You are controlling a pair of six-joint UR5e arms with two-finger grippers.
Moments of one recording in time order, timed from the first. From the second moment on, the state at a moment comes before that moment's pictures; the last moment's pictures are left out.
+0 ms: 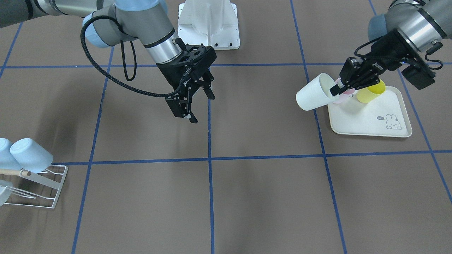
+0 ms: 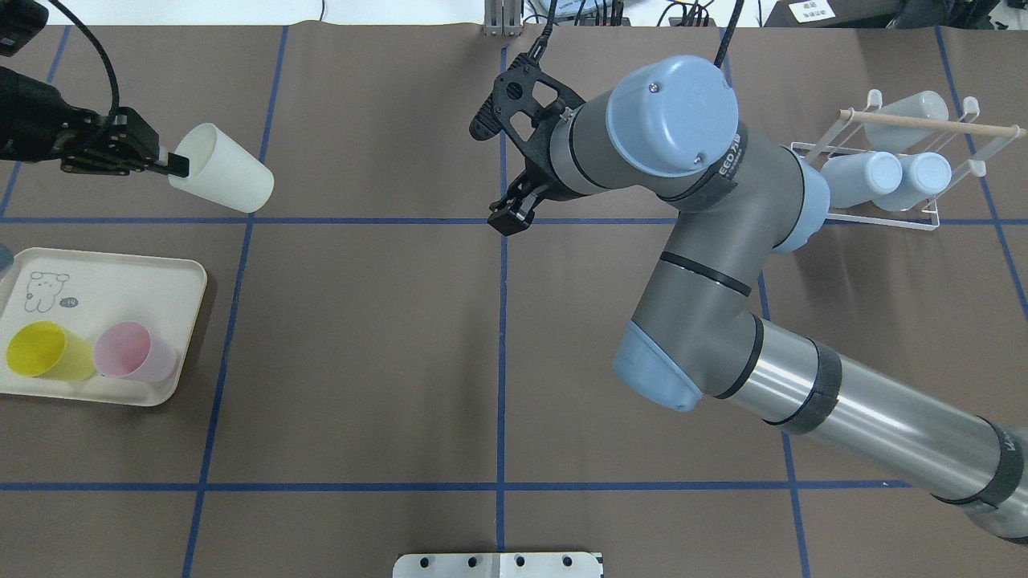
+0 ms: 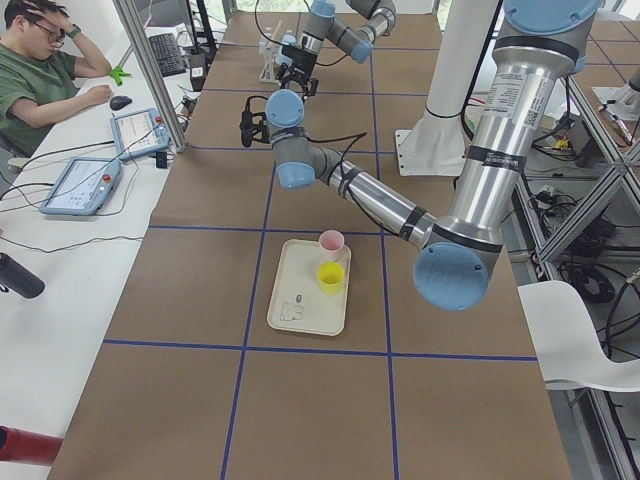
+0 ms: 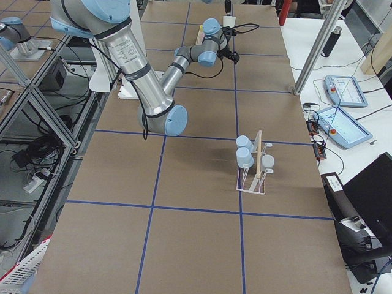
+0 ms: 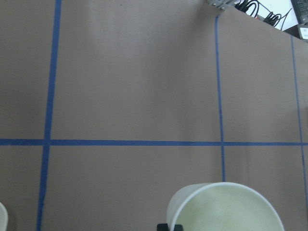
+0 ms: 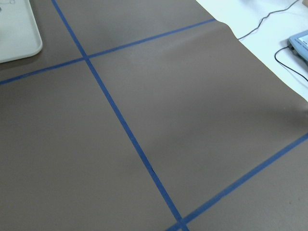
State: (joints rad) left arm -1.10 -1.86 -1.83 -2.38 -2.46 -1.40; right arm 0.61 -0.88 1.72 -1.12 1.77 0.22
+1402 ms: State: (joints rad) left arm -1.03 -2.01 -1.81 -2.52 -2.52 -1.67; right arm 0.54 -0.89 1.64 -0.65 1.75 0.17
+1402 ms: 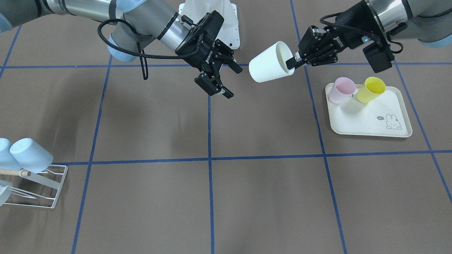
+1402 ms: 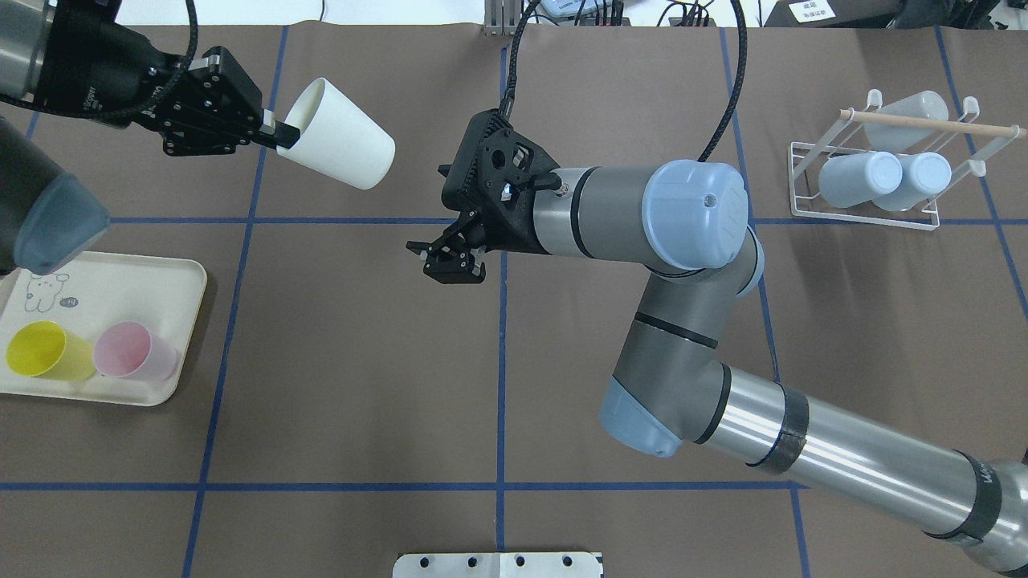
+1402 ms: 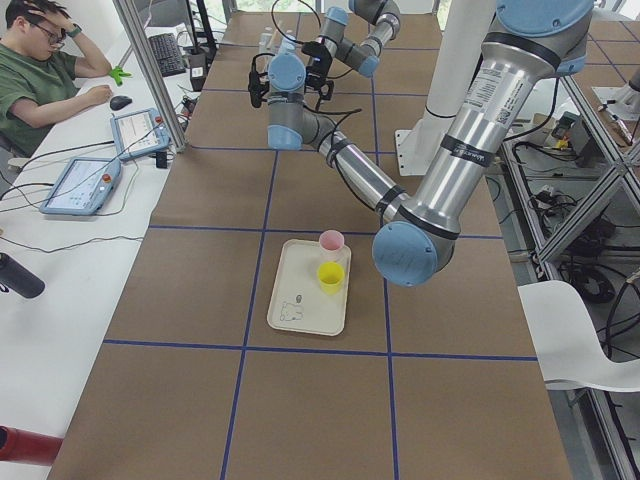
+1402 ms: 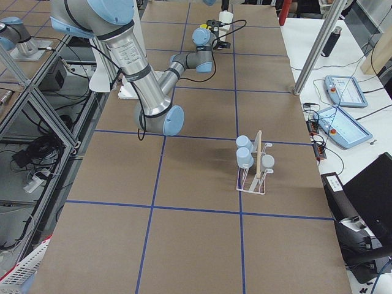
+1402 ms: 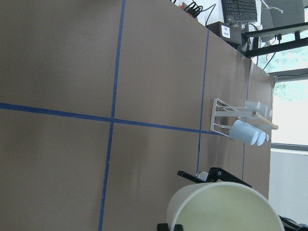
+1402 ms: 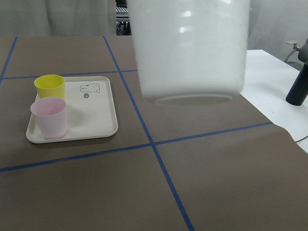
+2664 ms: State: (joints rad) left arm -0.98 -2.01 -1.80 -2.52 -2.51 -1.67; right arm 0.51 -0.88 1.65 -0.59 1.71 0.18
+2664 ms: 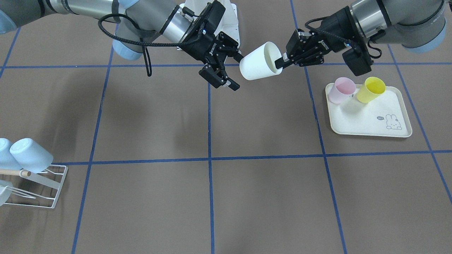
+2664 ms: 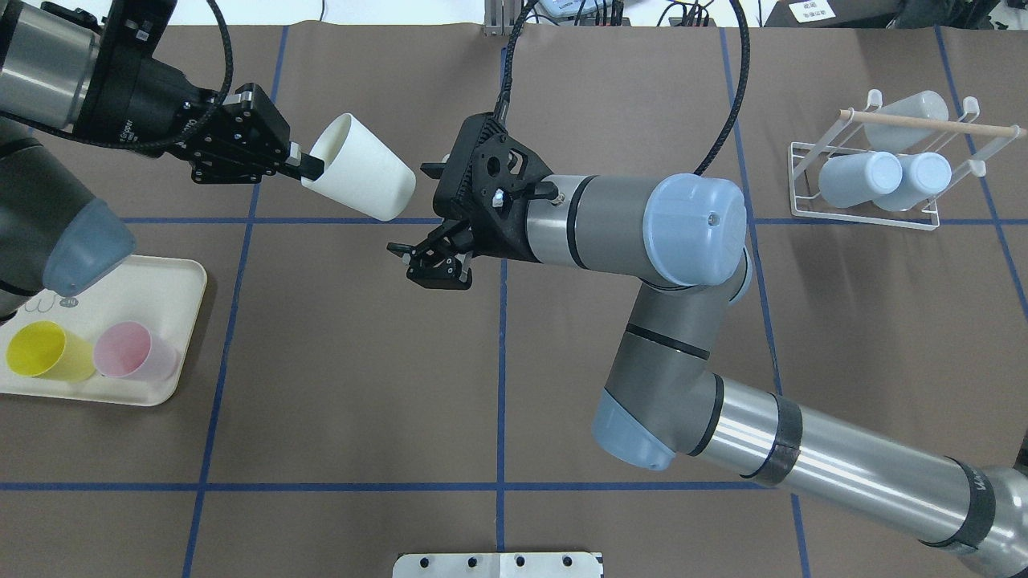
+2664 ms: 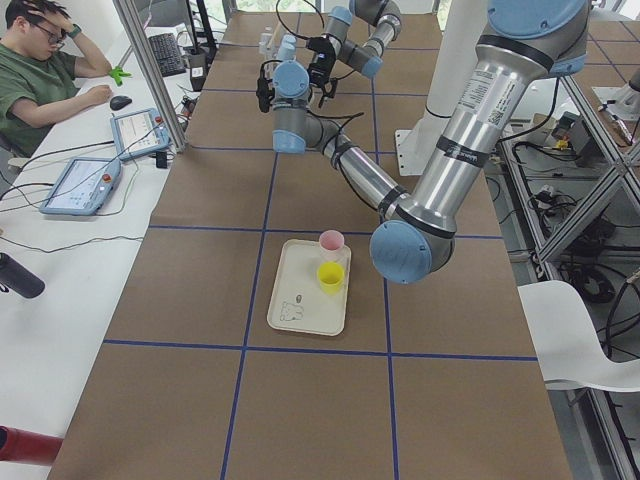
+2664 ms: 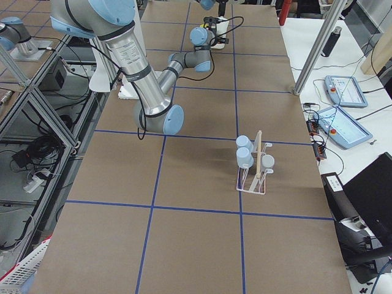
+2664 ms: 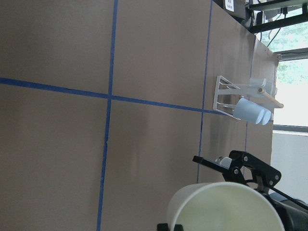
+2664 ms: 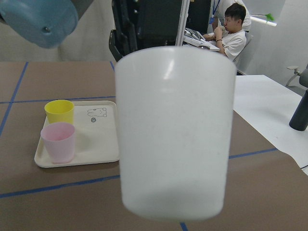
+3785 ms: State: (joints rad) left arm -0.97 -2.01 -1.79 -2.52 -2.51 -1.67; right arm 0.50 -0.87 1.66 -0.57 1.66 0.17
